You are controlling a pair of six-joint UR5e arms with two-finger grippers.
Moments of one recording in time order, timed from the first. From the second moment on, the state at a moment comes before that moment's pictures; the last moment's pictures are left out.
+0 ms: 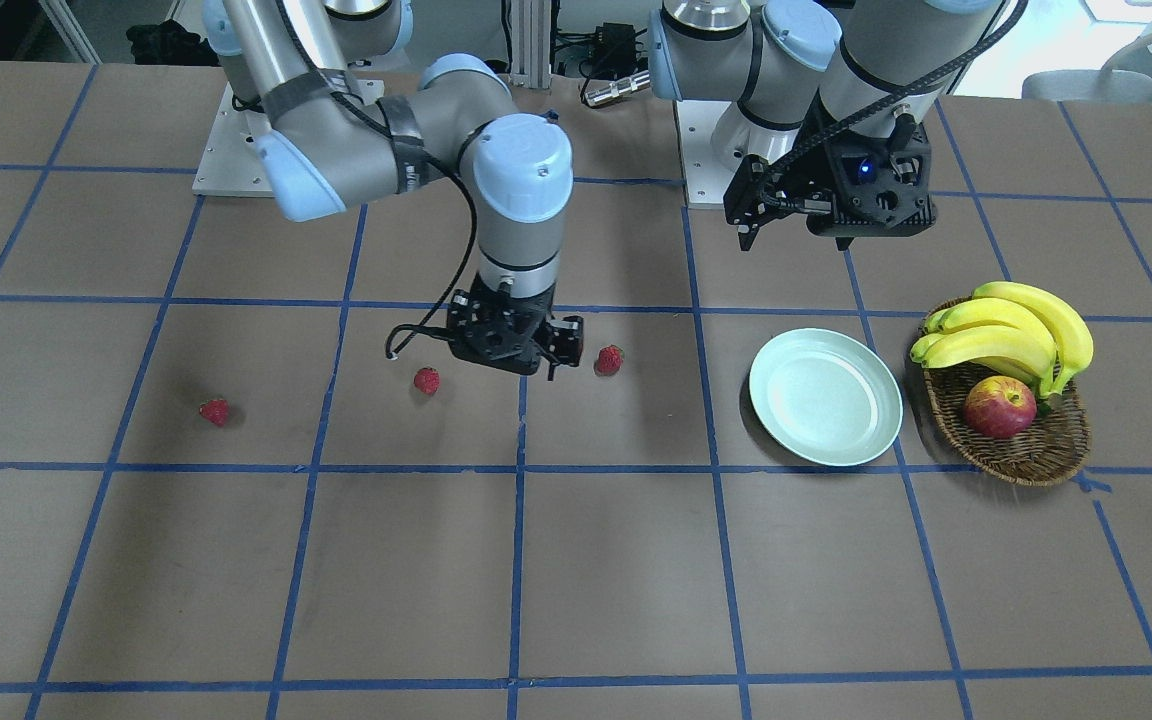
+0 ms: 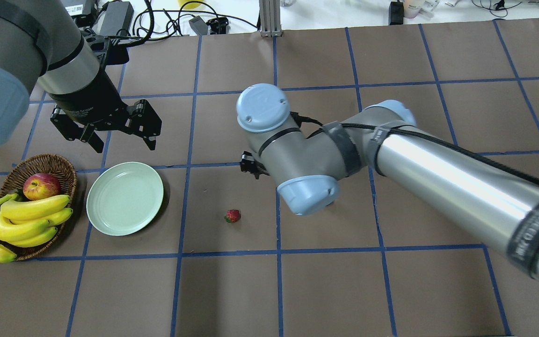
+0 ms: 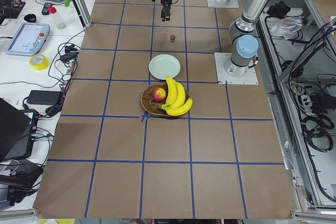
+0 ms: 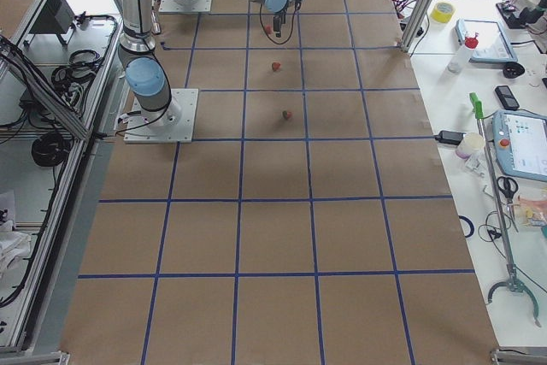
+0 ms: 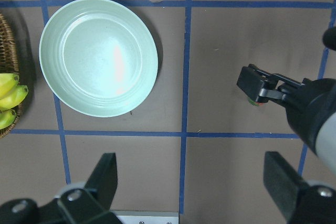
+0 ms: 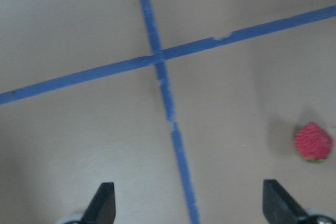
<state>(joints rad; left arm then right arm) -1.56 -1.51 -1.67 -1.60 1.59 -0.02 1.99 -1.27 1.85 -2.16 -1.63 0.64</state>
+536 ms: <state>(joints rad) -1.56 -1.51 -1.67 -1.60 1.59 -0.02 1.86 -1.33 2.11 -2.39 -1.63 0.37</state>
